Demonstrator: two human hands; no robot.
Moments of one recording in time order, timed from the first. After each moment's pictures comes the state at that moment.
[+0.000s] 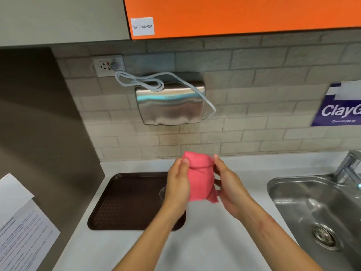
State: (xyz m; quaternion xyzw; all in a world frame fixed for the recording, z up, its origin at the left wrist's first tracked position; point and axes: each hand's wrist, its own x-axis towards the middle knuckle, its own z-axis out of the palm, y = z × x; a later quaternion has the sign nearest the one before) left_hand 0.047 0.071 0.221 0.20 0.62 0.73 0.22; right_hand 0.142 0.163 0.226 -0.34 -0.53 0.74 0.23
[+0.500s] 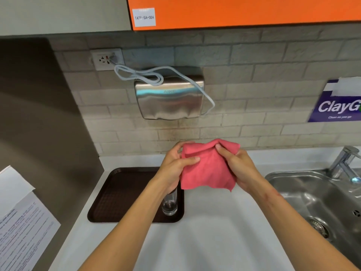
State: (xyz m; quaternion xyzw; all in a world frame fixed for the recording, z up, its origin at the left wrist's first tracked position) left_hand -0.004 0.078 0.224 0.31 0.54 0.69 0.38; right_hand 0.147 0.216 0.228 -0.32 -0.62 0.64 0.32
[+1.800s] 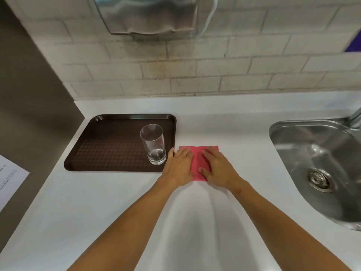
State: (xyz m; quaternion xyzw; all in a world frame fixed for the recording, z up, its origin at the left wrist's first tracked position) left_hand 0.025 0.112 -0.017 0.54 0.84 0.00 0.10; right_hand 0.162 0.237 -0.039 -0.24 -0.95 0.22 0.02
